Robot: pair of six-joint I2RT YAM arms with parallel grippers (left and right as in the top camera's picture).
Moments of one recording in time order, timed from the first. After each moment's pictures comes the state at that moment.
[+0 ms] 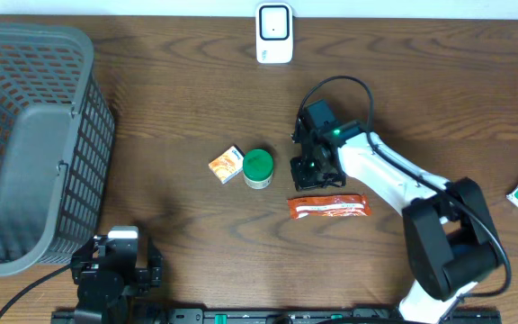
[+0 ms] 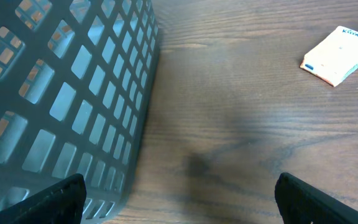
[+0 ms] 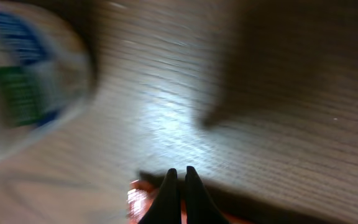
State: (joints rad) left arm -0.18 0.01 0.51 -1.09 -0.30 0.08; right arm 0.48 1.87 1.18 -0.76 -0.21 0.28
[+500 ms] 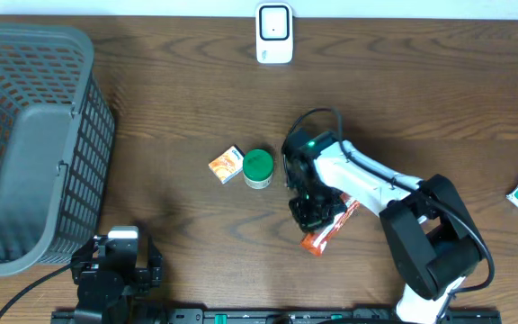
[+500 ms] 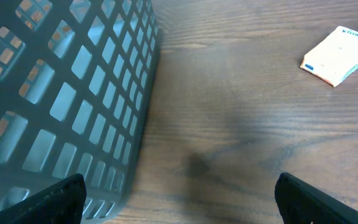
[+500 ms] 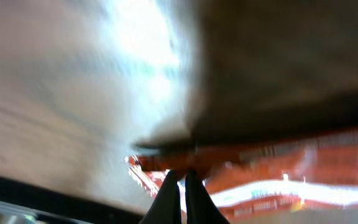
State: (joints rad) left arm -0.18 0.01 0.51 -1.09 -0.30 0.08; right arm 0.60 1.91 1.18 -1.16 -0.21 0.19
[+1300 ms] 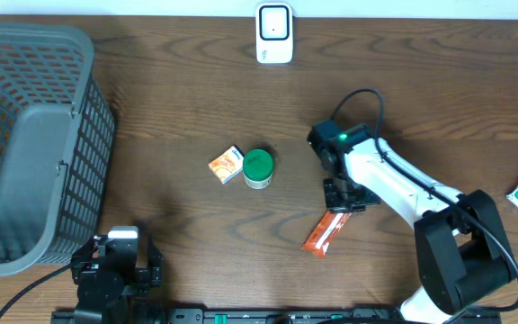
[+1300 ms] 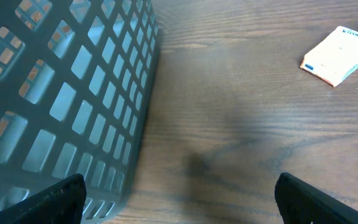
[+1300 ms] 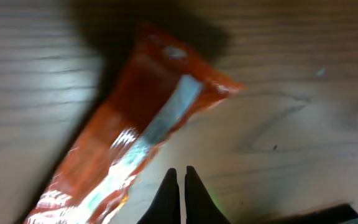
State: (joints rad) left arm -0.18 0.01 0.51 -1.09 -0.30 0.08; right arm 0.46 1.79 1.11 -1.12 0.17 0.48
